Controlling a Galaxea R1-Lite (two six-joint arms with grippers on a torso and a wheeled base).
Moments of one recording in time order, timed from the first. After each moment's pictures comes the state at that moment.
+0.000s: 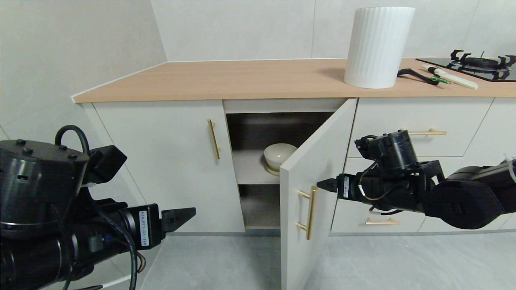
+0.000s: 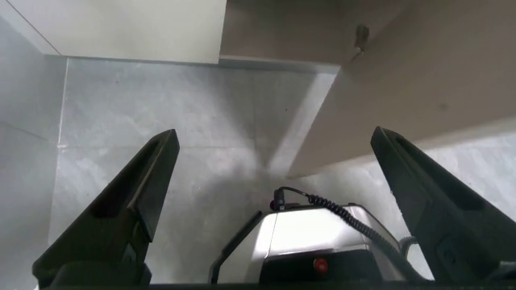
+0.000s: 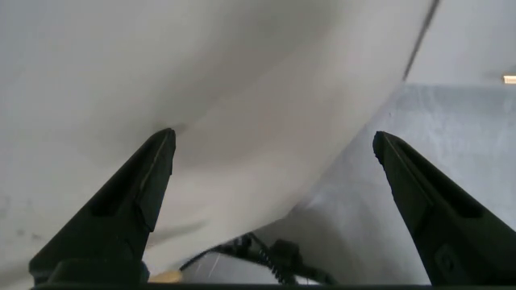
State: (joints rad) left arm -0.58 1.29 -0.75 0.09 0.29 -0.49; right arm 0.53 1.86 -0.99 -0.31 -0.06 0.46
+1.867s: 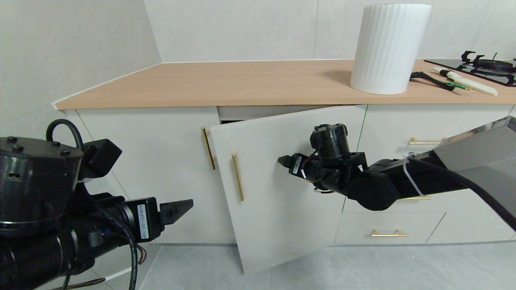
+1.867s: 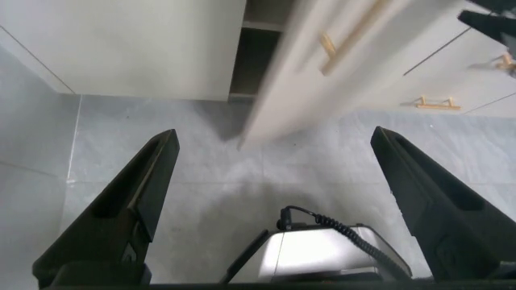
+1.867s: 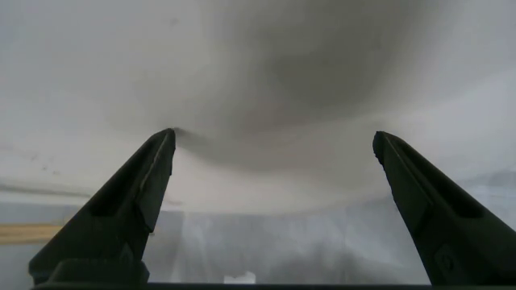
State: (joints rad) left arm -0.58 1.28 -0.74 0.04 0.34 -0.47; right arm 0.65 2.16 -1.39 -0.39 -0.22 0.66
